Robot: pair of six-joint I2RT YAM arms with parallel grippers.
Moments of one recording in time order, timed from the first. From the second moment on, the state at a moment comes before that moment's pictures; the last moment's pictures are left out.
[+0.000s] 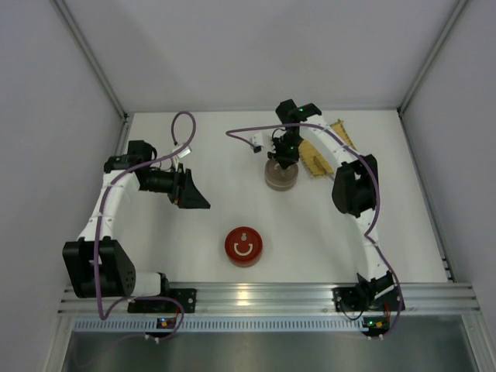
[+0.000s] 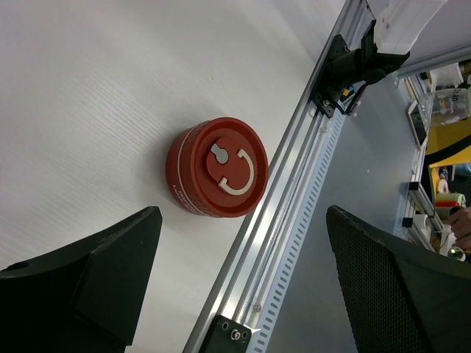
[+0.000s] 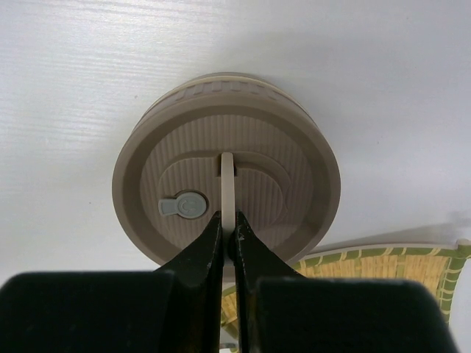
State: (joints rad) left arm 0.04 1.37 1.19 -1.15 1.13 0.51; right arm 0.46 2.32 2.22 -1.28 -0.35 -1.18
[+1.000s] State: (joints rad) left arm 0.08 1.38 1.19 -1.24 1.14 0.58; right arm 0.51 2.11 1.85 -1.15 -0.29 -1.12
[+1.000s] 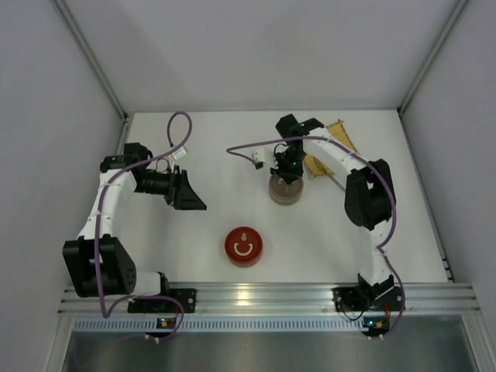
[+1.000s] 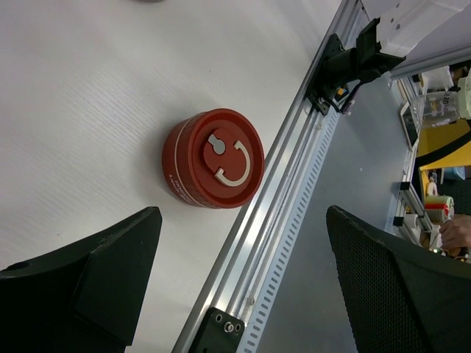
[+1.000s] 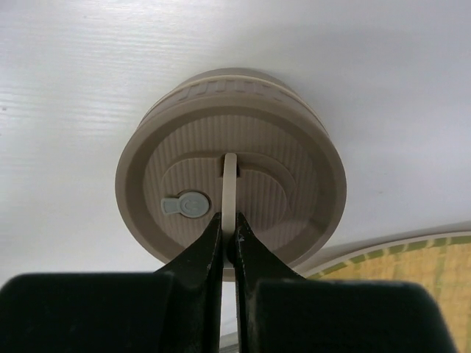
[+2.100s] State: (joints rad) left arm 0.09 1.18 1.10 -0.85 0.88 0.26; right arm 0.53 1.82 1.36 -0.66 -0.27 -0.12
